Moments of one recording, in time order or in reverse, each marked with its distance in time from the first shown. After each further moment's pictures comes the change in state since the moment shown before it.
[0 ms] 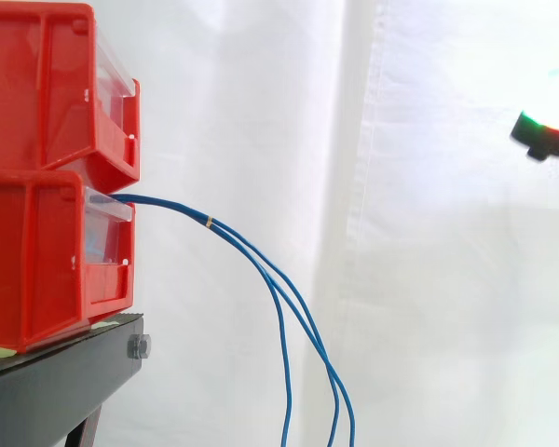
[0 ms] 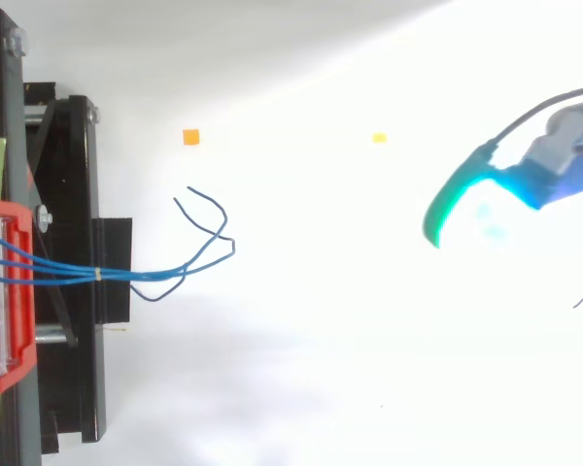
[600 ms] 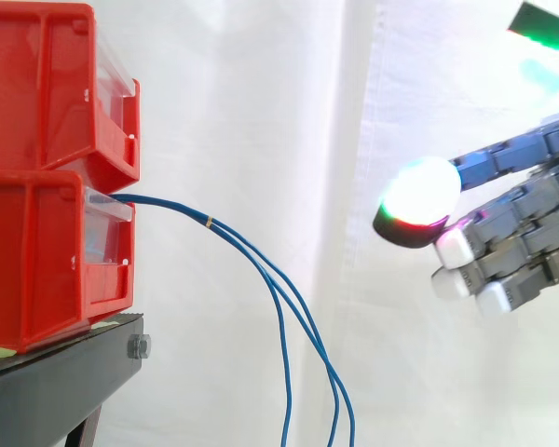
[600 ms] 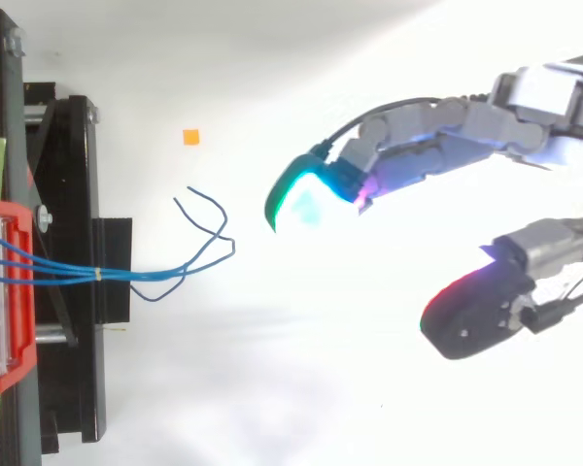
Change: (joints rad) arm -0.012 -0.206 0.111 0.138 0.033 -0.019
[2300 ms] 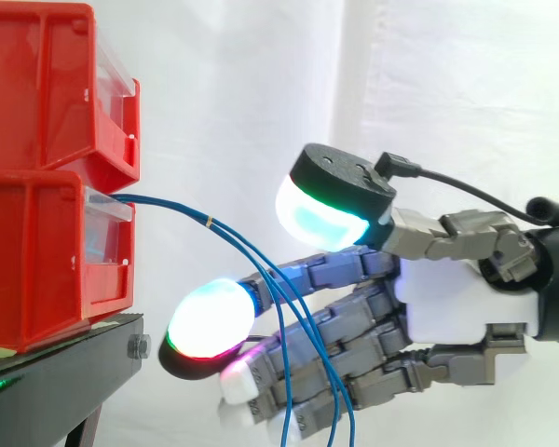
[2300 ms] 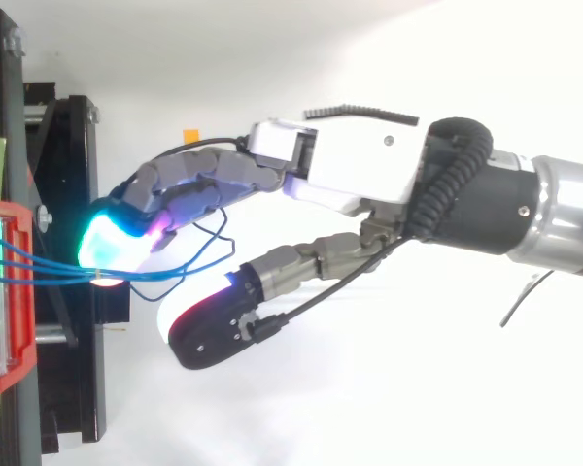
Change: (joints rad) arm -0.035 -0.350 0.293 0.148 -0.104 -0.014
